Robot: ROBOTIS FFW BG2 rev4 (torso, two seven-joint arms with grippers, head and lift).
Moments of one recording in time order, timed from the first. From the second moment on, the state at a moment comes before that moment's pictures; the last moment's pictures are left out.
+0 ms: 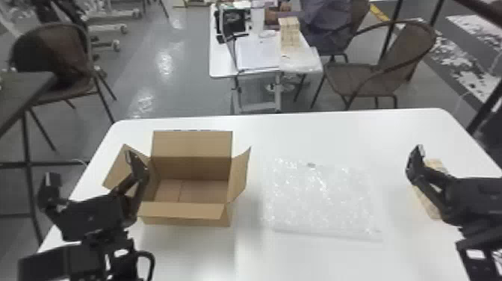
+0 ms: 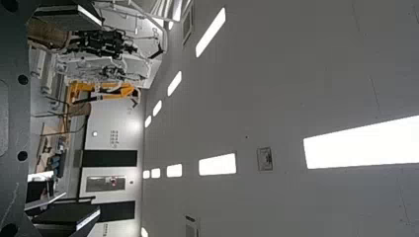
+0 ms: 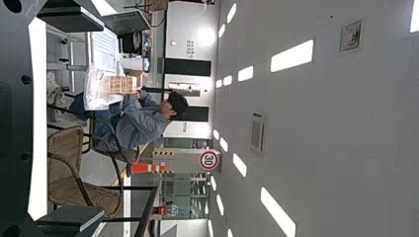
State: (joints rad) left arm 0.41 0.10 0.01 -1.88 -0.09 -0.66 0.47; right arm 0.43 -0.02 -0.06 -2.13 0.00 -0.13 0.05
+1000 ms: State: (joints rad) left arm 0.41 0.10 0.01 -1.88 -0.09 -0.66 0.47; right arm 0.43 -0.02 -0.06 -2.13 0.00 -0.13 0.05
